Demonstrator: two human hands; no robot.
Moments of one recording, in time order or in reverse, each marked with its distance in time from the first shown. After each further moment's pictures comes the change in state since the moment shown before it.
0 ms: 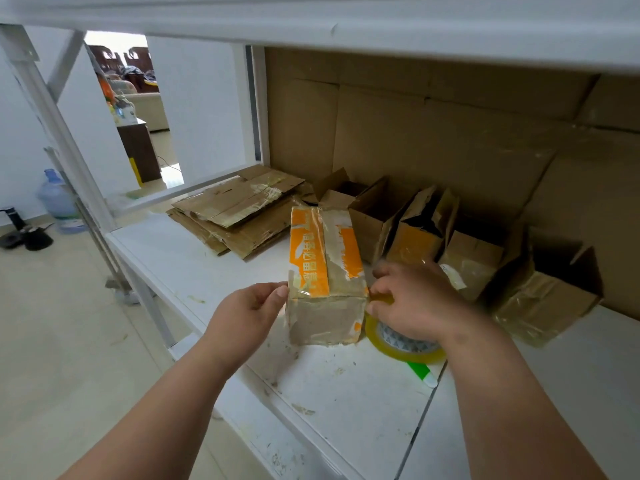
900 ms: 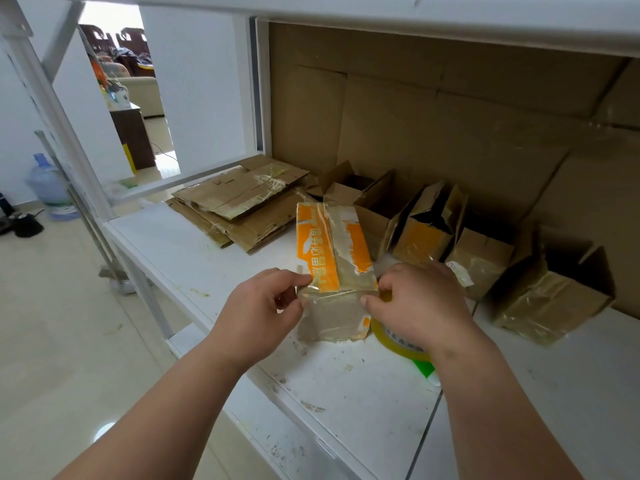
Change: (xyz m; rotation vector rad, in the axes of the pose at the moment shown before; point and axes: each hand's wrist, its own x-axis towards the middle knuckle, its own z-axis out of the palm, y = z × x) left_hand 0.011 -0.016 0.000 0.194 0.083 0.414; right_hand 0.007 -0.012 0.023 -0.052 0.287 0.053
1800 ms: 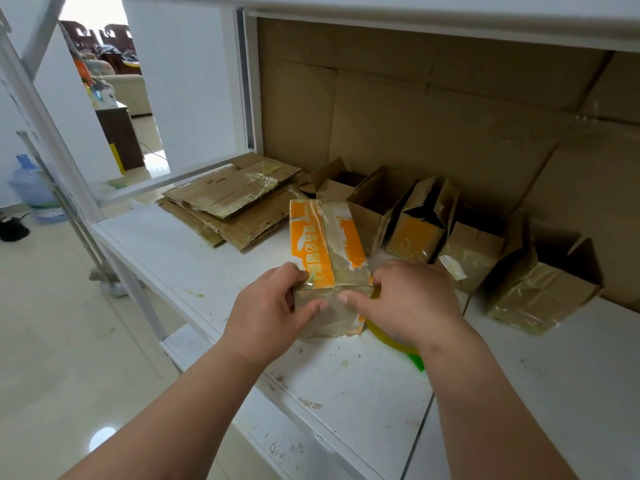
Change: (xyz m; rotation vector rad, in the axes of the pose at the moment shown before) left_hand 0.002 0.005 0.020 0.083 0.119 0.053; right_hand 0.000 -0.006 0.004 -0.043 0.001 0.014
